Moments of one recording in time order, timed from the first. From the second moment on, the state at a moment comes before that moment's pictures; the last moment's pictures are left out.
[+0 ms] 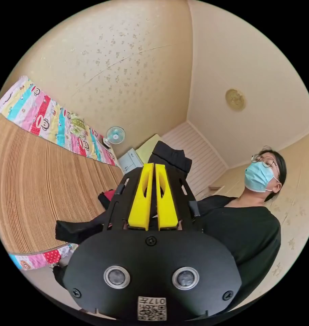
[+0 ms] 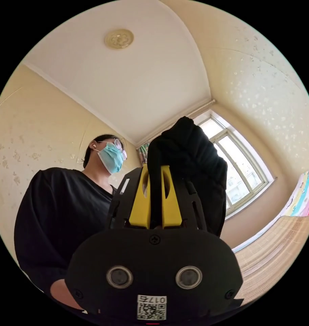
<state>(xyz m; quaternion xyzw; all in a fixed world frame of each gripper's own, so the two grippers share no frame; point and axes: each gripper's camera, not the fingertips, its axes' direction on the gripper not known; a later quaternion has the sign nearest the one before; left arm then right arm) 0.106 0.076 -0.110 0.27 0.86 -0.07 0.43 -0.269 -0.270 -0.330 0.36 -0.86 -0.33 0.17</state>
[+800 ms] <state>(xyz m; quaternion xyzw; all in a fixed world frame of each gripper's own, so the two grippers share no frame) 0.319 0.088 -0.256 0.27 0.82 -0.02 0.50 -0.384 -0.210 -0.316 0.22 -0.88 -0.33 0.25</state>
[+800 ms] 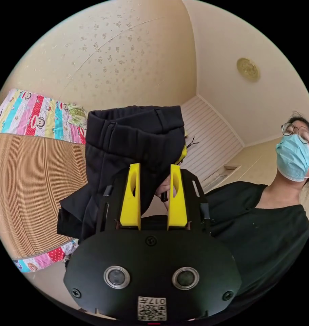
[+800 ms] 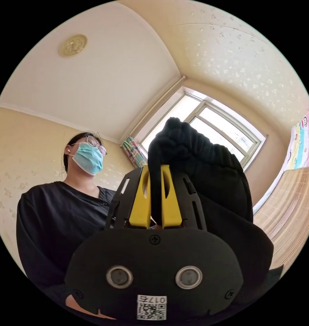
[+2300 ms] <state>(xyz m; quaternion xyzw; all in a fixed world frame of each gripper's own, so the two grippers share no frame) -0.131 0.014 -0.445 0.63 0.62 -0.11 0.45 -0.163 -0.034 -0.662 0.68 -0.56 -0.26 0.39</state>
